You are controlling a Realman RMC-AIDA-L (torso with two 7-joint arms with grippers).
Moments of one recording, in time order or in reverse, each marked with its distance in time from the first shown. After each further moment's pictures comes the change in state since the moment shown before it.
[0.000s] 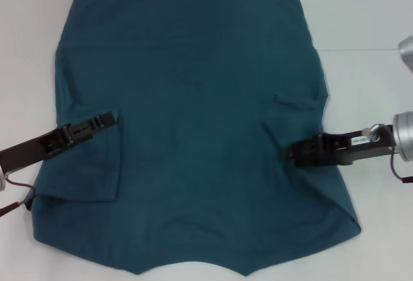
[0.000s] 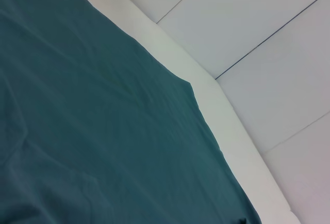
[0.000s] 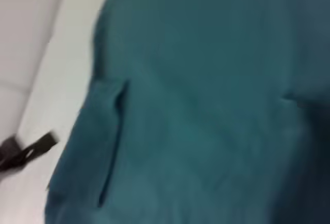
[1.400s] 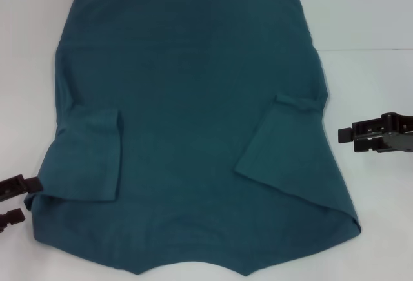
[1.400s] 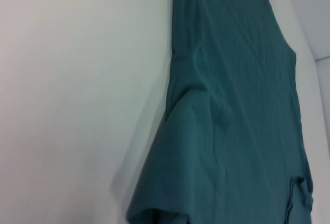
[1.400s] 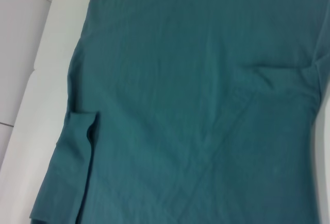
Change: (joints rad) left arm 0.092 0.065 -0.246 0.201 0.375 0.325 -0.443; right arm -0.075 -0.117 0.057 -0.093 -0.002 -0.129 0.075
